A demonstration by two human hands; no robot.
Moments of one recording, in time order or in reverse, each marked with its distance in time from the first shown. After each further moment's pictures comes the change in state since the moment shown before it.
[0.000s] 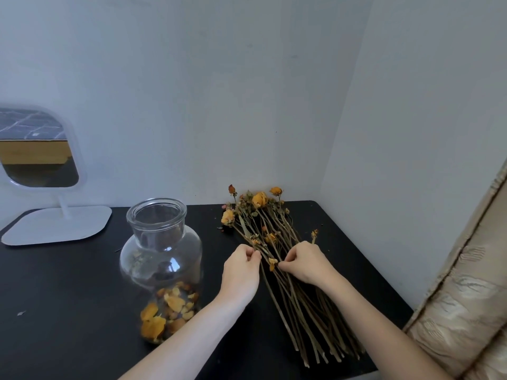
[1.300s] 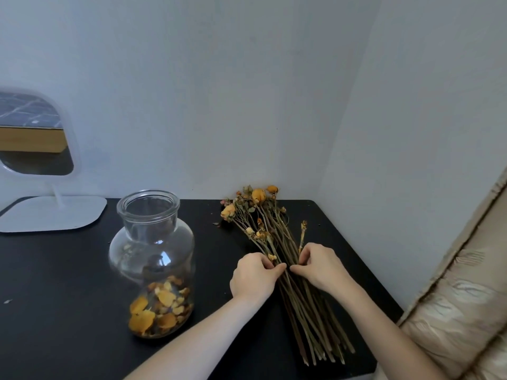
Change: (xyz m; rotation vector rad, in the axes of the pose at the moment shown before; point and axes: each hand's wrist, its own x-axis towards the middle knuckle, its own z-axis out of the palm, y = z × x) left_hand 0.006 -0.009 0.040 0.282 -0.032 -0.052; right_hand -0.006 0.030 -0.014 -0.088 0.057 0.017
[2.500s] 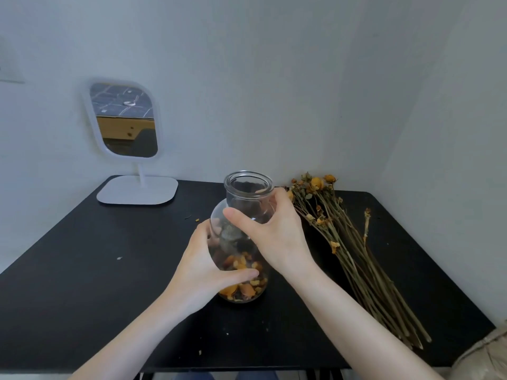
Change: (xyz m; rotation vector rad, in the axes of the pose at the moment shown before) left_hand -0.062 -0.099 -0.175 -0.338 0.106 0.263; right_hand -0.088 -0.201 0.031 0.797 0.141 -0.428
